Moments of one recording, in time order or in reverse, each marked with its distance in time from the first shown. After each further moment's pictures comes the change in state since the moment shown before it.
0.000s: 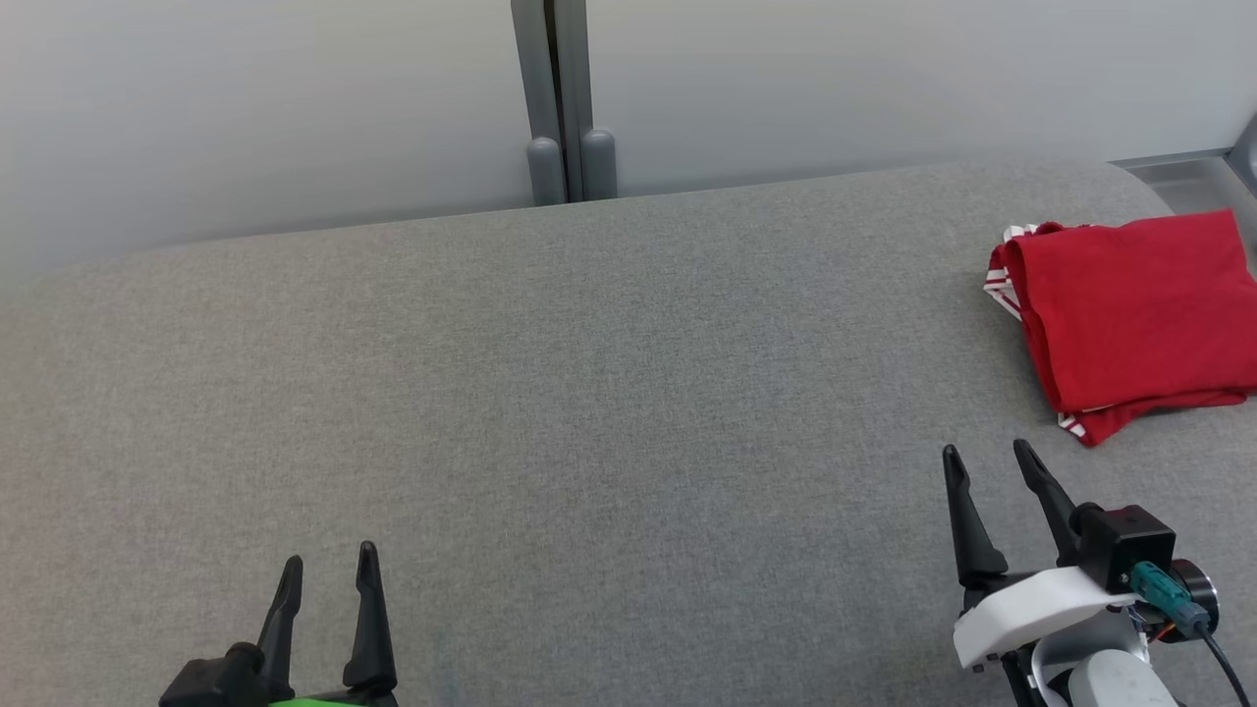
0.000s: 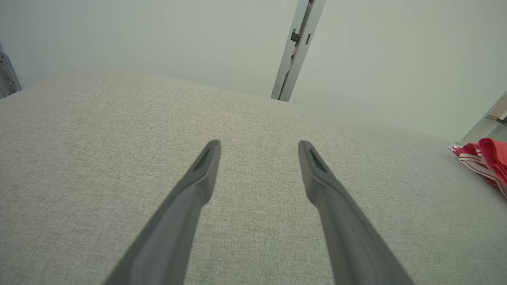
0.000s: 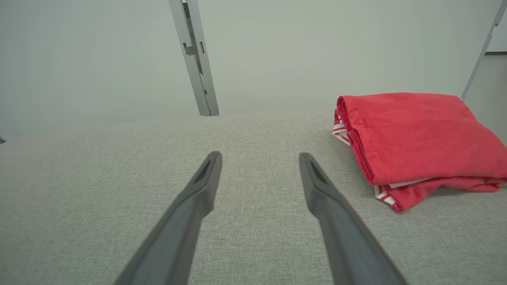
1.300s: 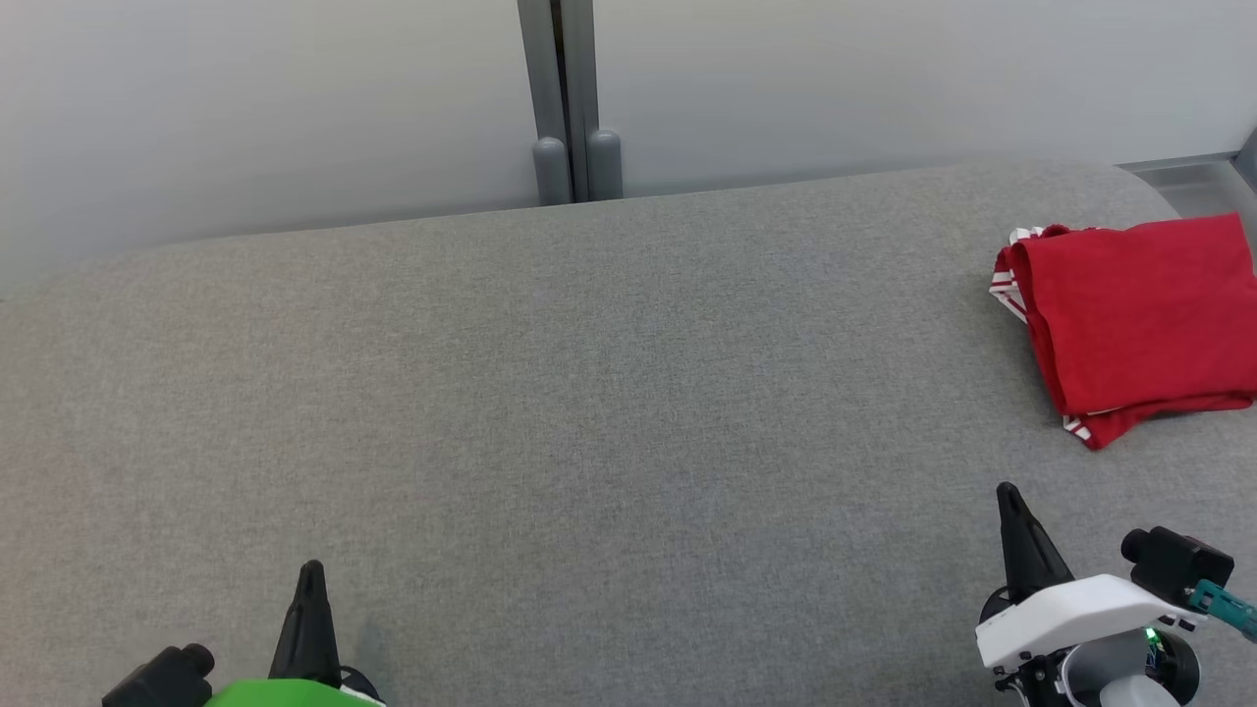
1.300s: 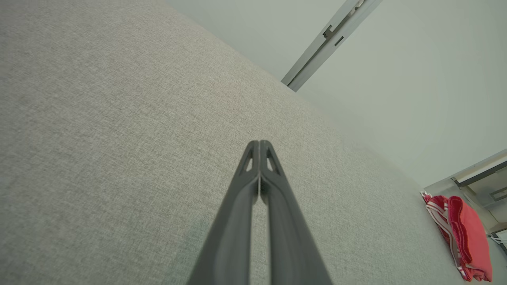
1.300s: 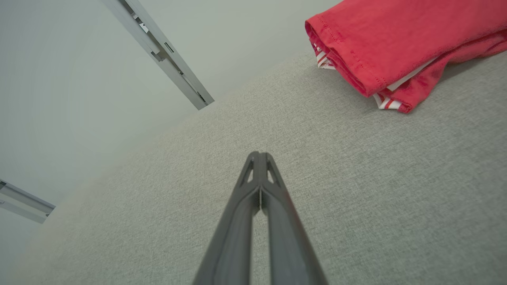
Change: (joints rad) left arm -0.039 -0.003 0.033 0.068 -0.364 -0.008 0.105; right arm 0.027 0.009 -0.022 0.036 0.416 0.000 0.113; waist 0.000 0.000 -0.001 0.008
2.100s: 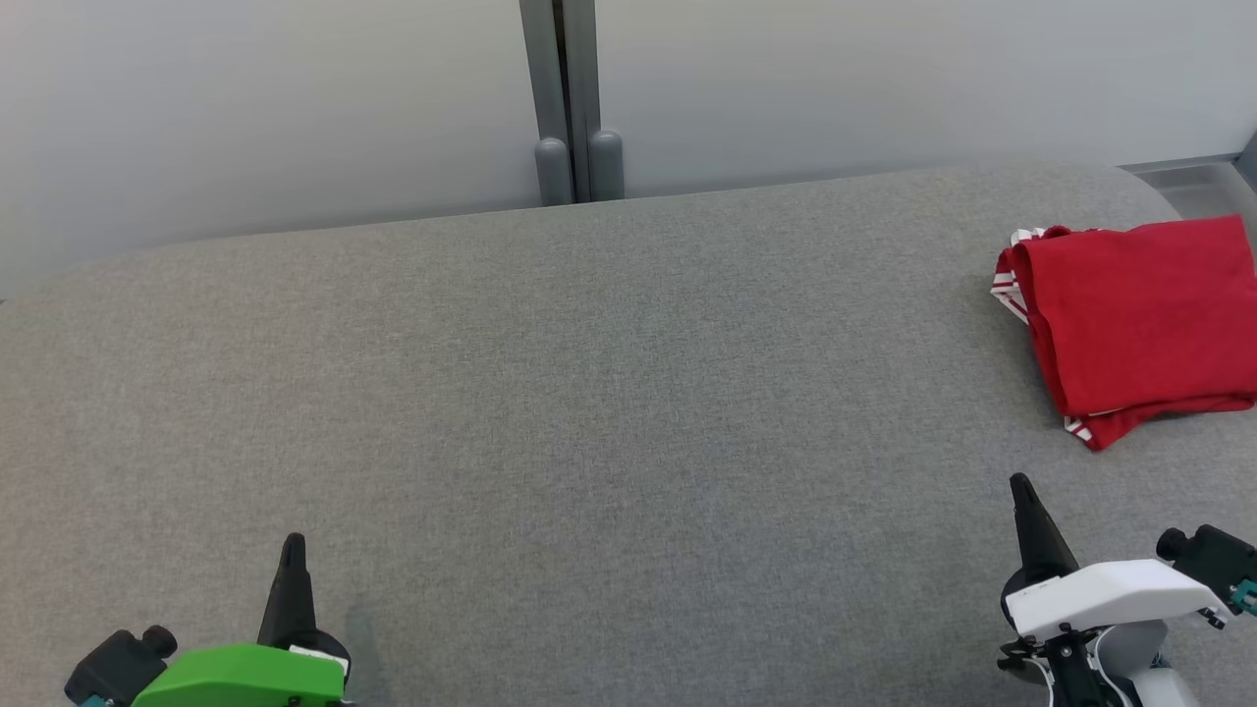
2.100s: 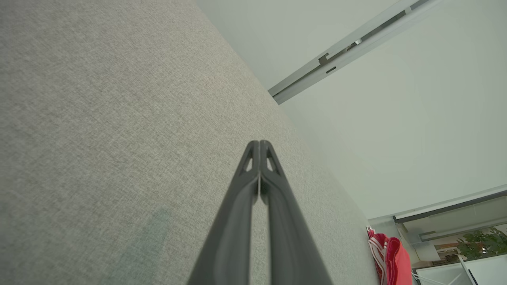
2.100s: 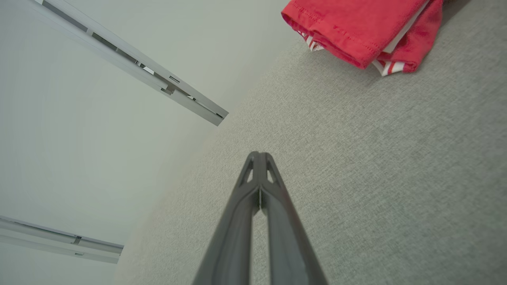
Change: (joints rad) left arm -0.058 0.002 0.040 0.004 -0.291 -0.007 0.082; right arm -0.015 -0.001 -0.028 -0.018 0.331 0.000 0.084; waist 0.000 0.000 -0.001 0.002
